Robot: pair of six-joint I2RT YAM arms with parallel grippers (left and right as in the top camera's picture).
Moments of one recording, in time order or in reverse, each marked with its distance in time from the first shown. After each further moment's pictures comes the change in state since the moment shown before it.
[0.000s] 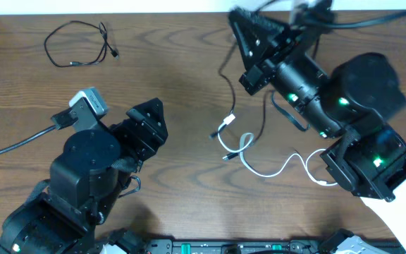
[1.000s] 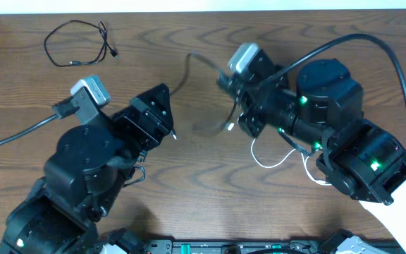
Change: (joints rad) left arm 0.000 0.013 0.001 0.150 0.018 0.041; right arm 0.034 -0.006 -0.009 -0.437 -0.198 -0.499
